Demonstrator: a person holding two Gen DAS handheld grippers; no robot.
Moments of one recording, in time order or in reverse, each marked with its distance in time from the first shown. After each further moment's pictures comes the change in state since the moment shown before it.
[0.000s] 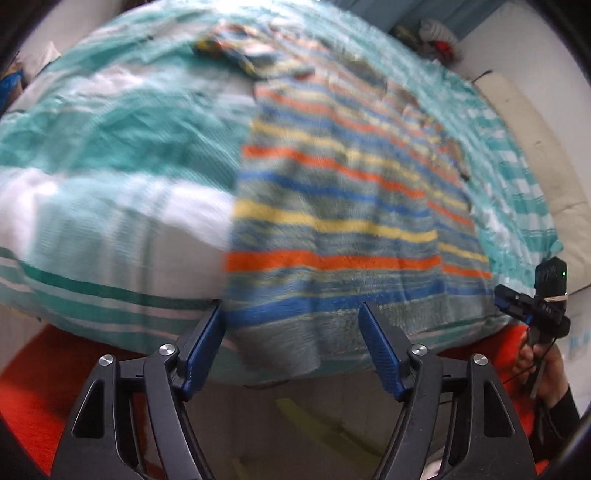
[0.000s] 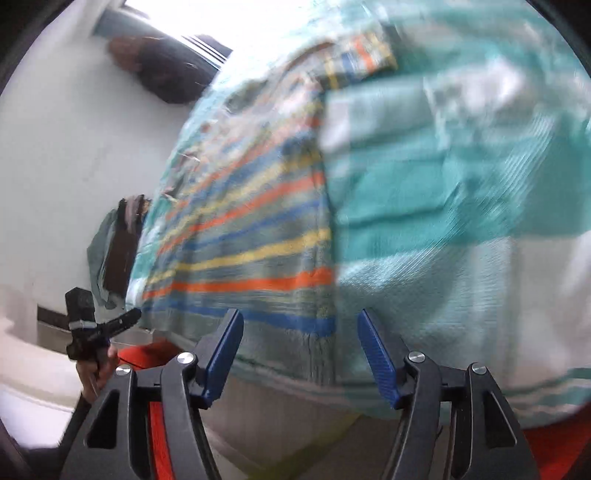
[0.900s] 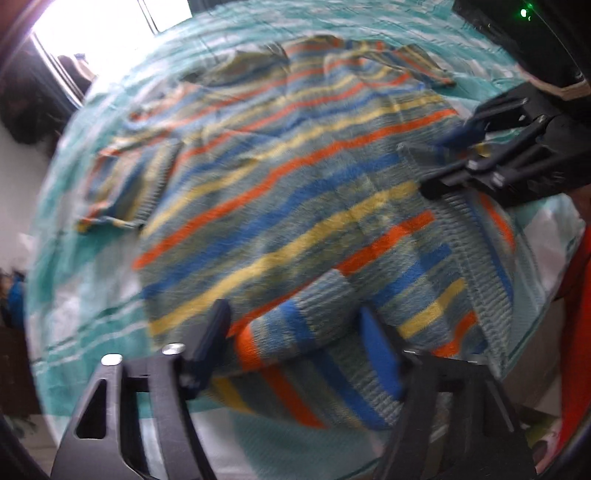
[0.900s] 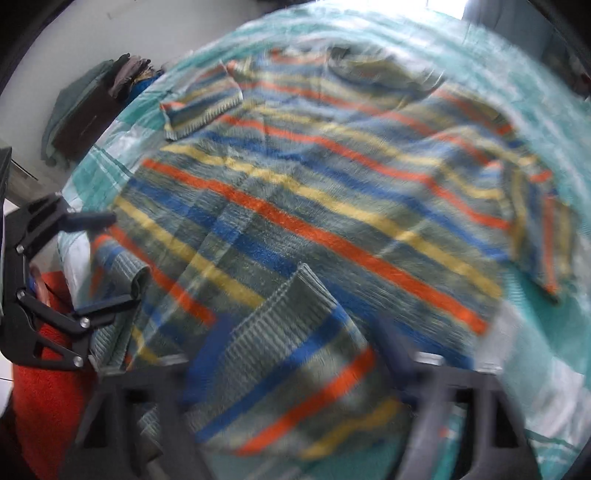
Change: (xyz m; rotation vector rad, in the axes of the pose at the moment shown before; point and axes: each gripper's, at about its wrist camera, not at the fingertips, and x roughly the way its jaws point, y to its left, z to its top) left arm 0.058 -0.096 0.072 0.604 0.062 0.256; right arm 0.132 0.150 0.117 -0.590 0.226 -0.287
